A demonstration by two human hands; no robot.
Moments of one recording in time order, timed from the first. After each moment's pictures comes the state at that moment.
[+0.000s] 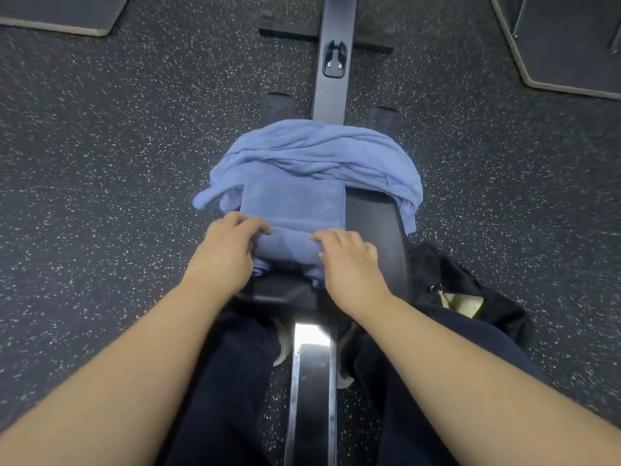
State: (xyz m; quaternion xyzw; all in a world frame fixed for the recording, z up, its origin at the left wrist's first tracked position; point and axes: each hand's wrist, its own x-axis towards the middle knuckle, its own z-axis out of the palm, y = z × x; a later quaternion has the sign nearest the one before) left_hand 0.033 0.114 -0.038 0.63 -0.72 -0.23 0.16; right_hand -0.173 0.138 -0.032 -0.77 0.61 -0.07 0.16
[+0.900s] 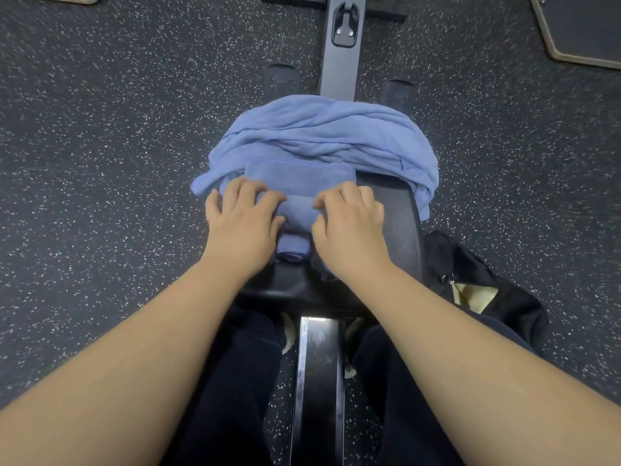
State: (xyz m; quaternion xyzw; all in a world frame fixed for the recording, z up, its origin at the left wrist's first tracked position) left_hand 0.009 0.092 -0.049 0.65 -0.75 -0.09 0.12; right_hand -0.148 0.102 -0.027 -0.73 0.65 -0.18 0.10
